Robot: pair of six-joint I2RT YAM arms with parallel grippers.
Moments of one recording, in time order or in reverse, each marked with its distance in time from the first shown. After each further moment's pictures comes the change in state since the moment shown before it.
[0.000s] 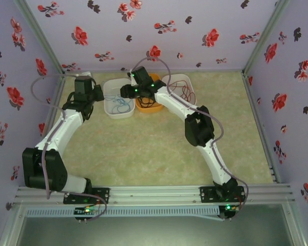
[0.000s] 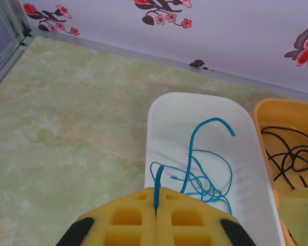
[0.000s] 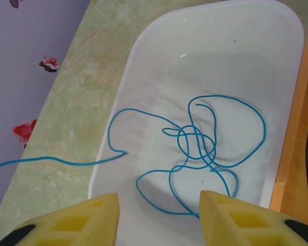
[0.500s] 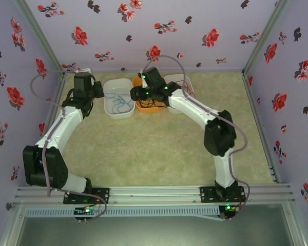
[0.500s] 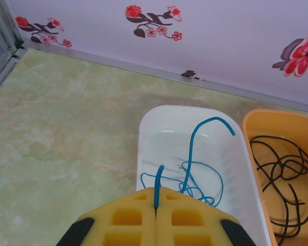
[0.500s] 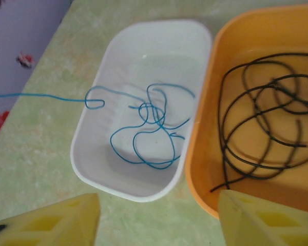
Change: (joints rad) left arm 0.002 0.035 0.065 -0.004 0.030 0.009; right arm -0.005 -0.426 -0.448 0.035 0.182 -0.097
